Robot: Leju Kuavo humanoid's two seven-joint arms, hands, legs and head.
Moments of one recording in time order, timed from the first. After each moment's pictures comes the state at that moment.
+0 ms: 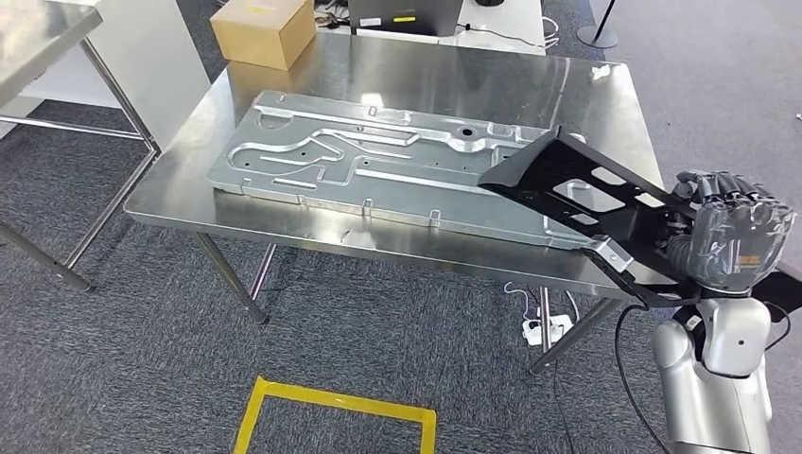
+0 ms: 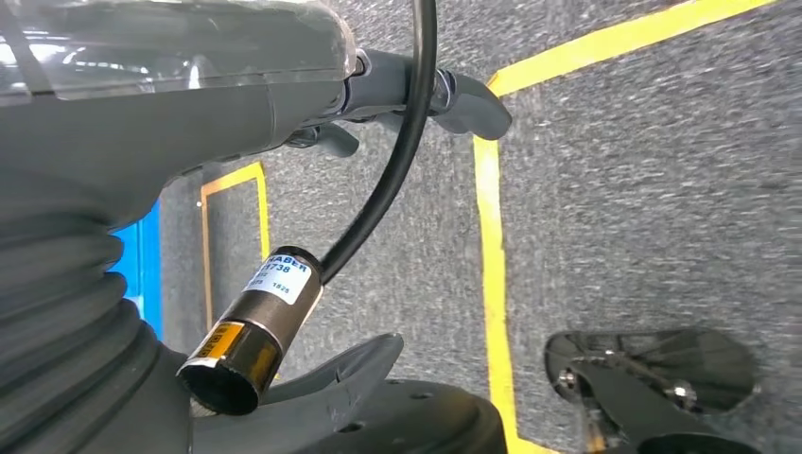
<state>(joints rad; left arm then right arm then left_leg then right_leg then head) -0.08 -0.10 -0.69 -0.15 0.30 0.47 0.17 -0.34 -0.18 -0.12 -1.47 1.29 -0.68 -0.17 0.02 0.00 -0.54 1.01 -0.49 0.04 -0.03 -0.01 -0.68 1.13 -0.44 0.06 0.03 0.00</state>
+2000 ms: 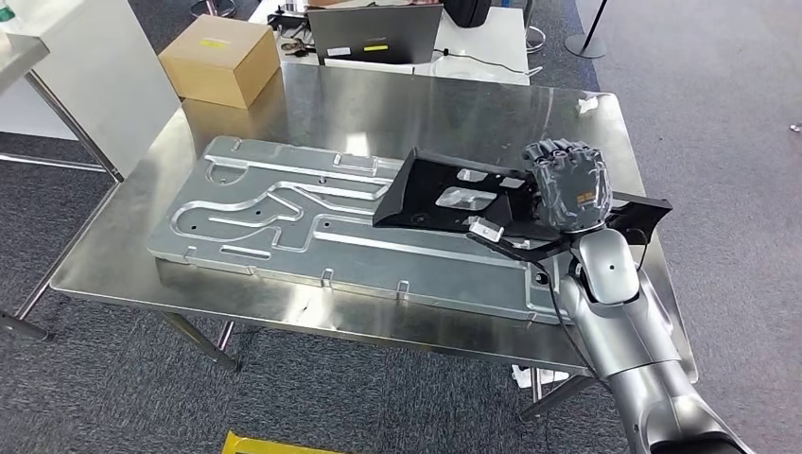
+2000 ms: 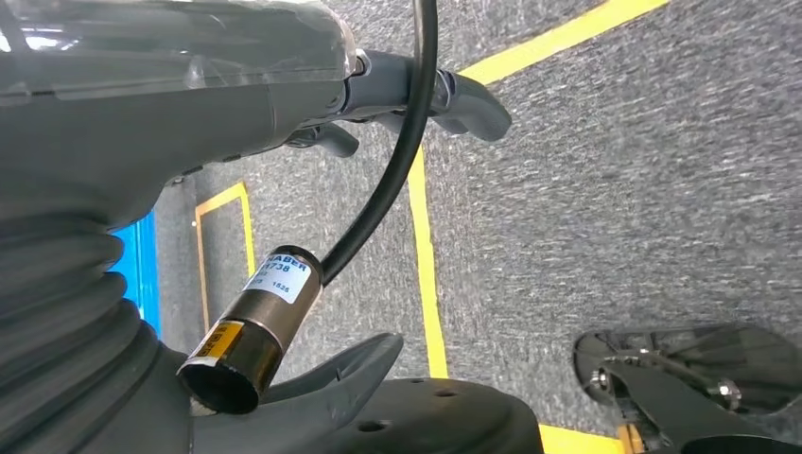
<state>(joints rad) -0.07 -0.10 -0.71 -0.15 0.29 0.45 0.19 -0.65 -0.11 0.29 -1.08 1.45 -0.59 -0.08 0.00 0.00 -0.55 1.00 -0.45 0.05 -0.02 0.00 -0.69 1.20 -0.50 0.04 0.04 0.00</state>
